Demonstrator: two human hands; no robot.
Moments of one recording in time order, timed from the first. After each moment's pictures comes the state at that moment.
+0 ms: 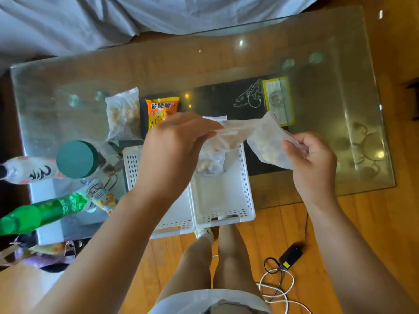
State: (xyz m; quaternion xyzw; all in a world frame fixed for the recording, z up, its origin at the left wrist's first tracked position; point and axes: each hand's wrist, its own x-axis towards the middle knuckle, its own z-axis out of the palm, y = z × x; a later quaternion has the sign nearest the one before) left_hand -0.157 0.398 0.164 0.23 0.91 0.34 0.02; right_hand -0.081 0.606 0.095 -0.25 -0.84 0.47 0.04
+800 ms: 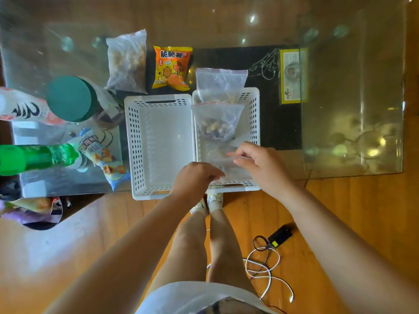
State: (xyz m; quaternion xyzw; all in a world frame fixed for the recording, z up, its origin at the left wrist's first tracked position) left_hand -0.031 0.360 0.017 0.10 0.88 0.31 0.35; right_hand -0.032 0.533 0.044 -0.03 -0.85 0.45 -0.27
